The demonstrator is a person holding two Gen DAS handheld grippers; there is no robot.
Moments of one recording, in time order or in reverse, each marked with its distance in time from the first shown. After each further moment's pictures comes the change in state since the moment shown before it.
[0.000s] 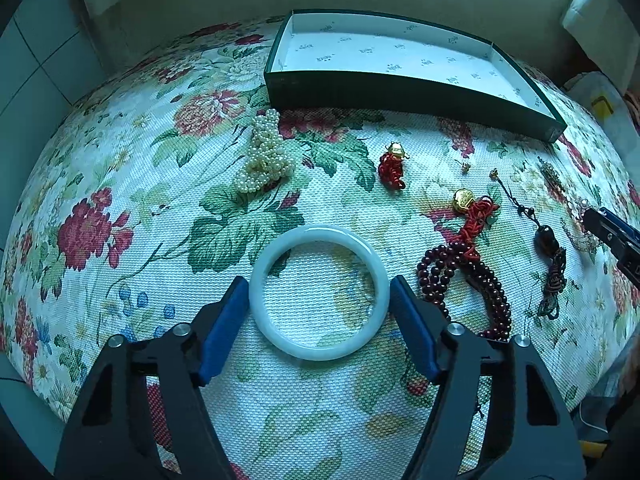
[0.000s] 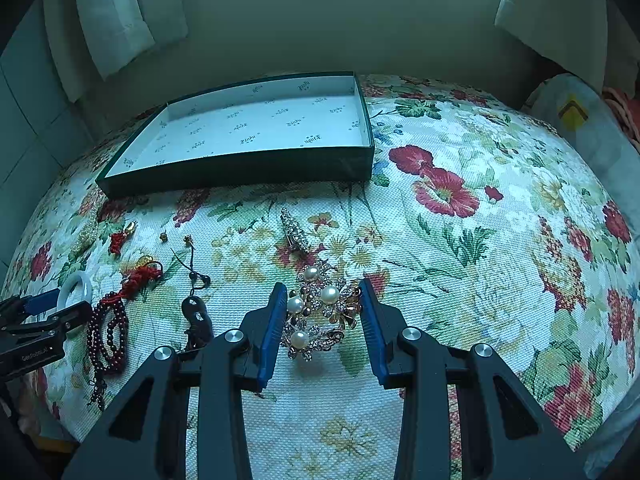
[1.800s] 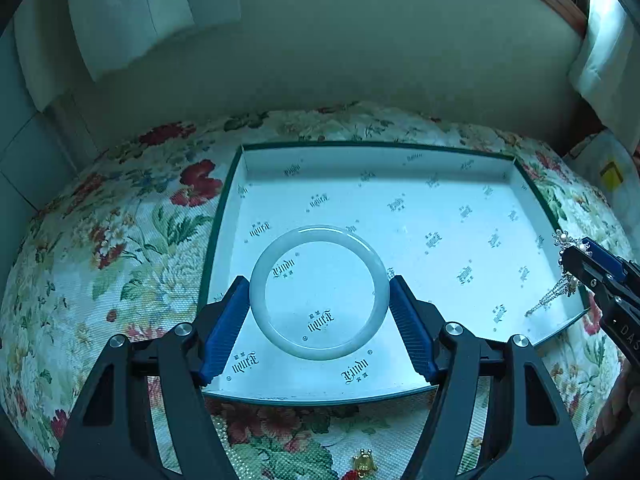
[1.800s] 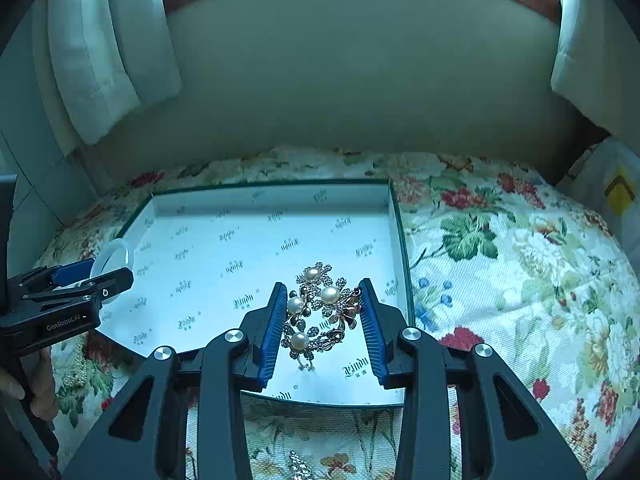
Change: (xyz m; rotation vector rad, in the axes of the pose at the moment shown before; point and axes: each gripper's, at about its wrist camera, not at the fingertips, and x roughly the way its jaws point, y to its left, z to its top) left arm 0.051 -0.028 0.177 0.023 -0.169 -0.032; right arm 0.068 0.006 0.135 -0.024 -0.123 0.064
